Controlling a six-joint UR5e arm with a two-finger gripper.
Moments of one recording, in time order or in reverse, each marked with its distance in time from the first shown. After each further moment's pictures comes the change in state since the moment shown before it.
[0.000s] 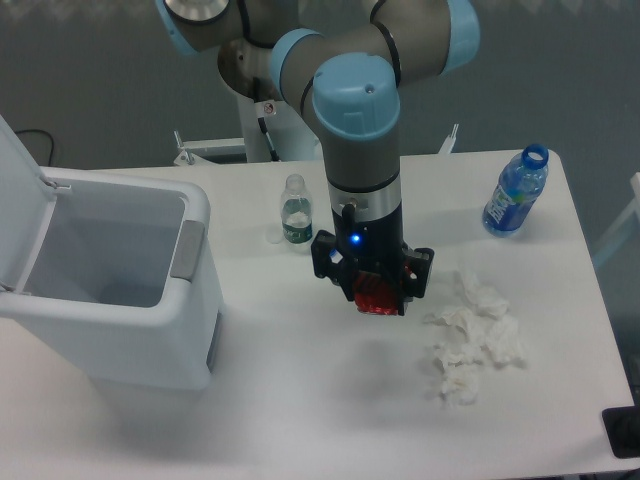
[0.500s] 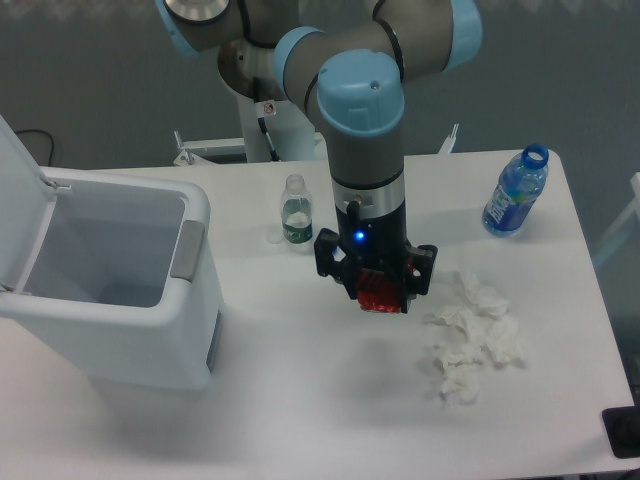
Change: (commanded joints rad) arm 0.009 0.008 0.005 0.002 -0.023 -0.035
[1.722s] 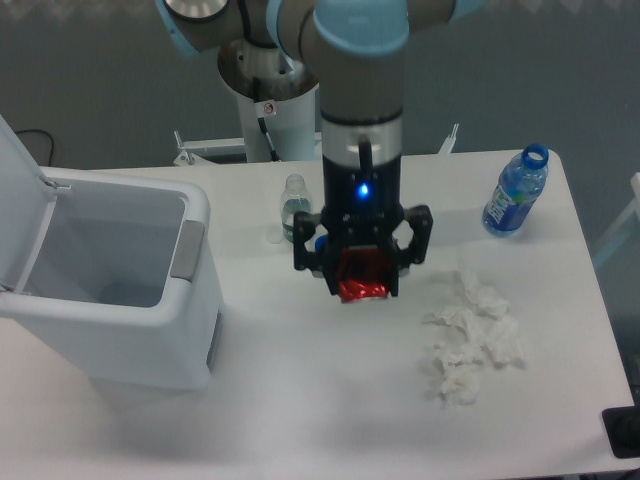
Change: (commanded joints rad) arm -0.006 0.146 0.061 0.000 -0.190 -0.518
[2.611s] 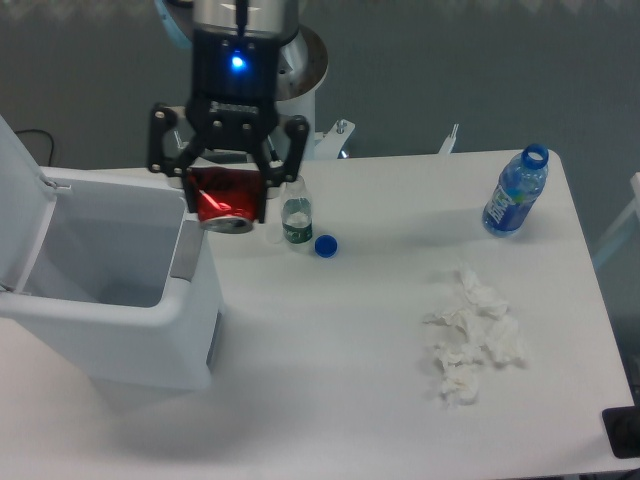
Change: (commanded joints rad) arm -0.179 0.111 -0.051 -0.002 -0.104 -0.123
